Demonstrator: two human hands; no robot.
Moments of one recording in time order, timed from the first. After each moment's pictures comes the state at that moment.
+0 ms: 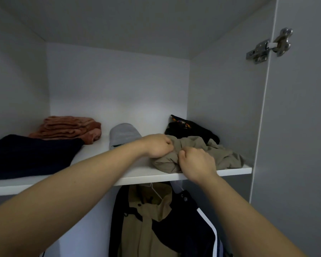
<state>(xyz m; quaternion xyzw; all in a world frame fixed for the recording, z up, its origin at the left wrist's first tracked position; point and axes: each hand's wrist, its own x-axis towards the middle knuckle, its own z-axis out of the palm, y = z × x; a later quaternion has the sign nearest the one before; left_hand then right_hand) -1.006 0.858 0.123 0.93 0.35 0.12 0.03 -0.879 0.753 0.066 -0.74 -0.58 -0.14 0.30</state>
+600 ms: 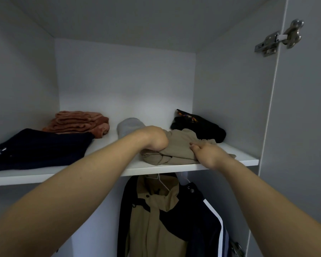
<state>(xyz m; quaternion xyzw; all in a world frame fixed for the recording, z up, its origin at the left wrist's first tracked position) -1.037 0.830 0.135 0.87 0.49 0.07 -0.01 -0.844 0.768 0.074 -0.76 -0.62 -0.01 0.19</state>
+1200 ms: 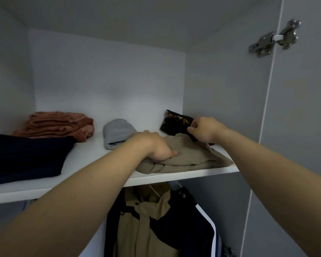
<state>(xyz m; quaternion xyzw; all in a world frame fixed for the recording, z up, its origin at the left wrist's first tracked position) -1.010 0.850 0.130 0.89 0.45 -0.01 -0.07 -0.810 0.805 0.152 -0.79 -0.58 -0.10 0.18</state>
